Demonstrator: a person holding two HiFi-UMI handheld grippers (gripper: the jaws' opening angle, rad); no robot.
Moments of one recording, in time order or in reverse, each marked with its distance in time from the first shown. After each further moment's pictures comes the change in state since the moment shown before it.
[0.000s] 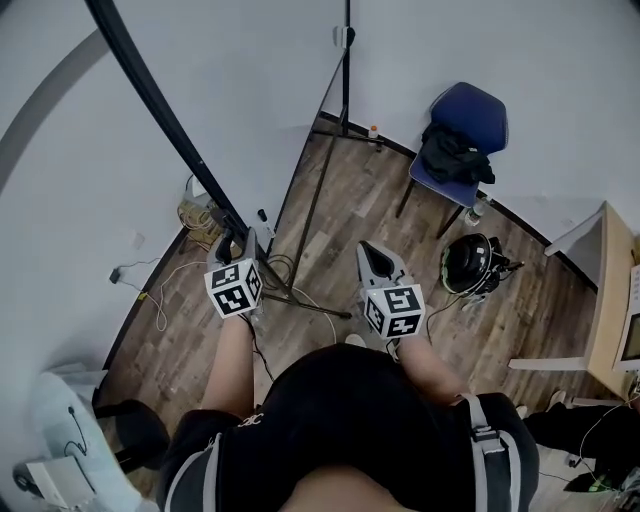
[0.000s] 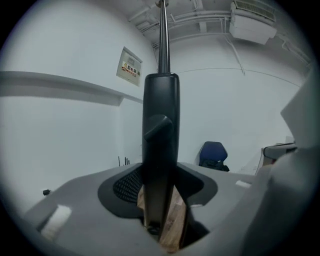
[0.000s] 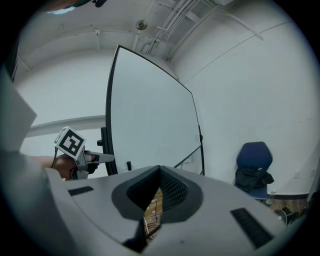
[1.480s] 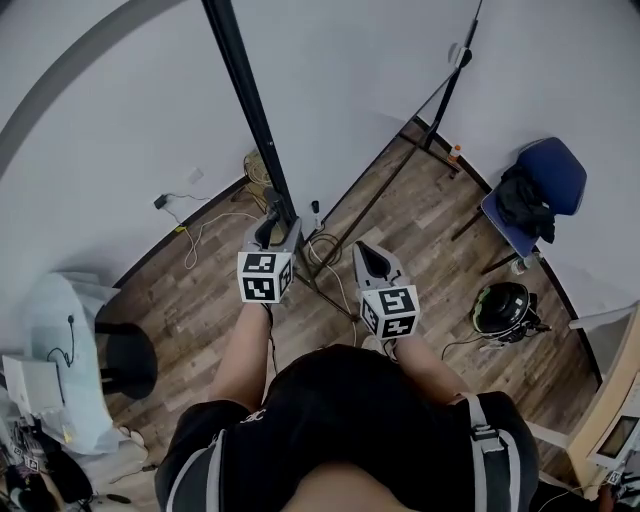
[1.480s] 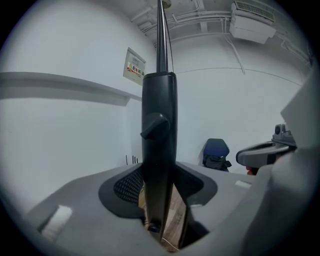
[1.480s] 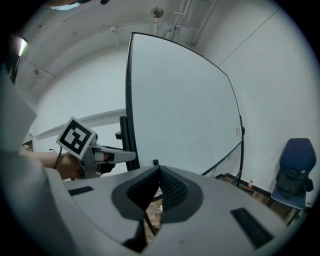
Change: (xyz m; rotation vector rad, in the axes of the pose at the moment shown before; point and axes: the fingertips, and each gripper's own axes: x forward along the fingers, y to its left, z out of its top) left arm -0.047 0.079 -0.014 0.033 0.015 0.021; right arm 0.083 0.165 -0.016 -0.073 0.077 0.348
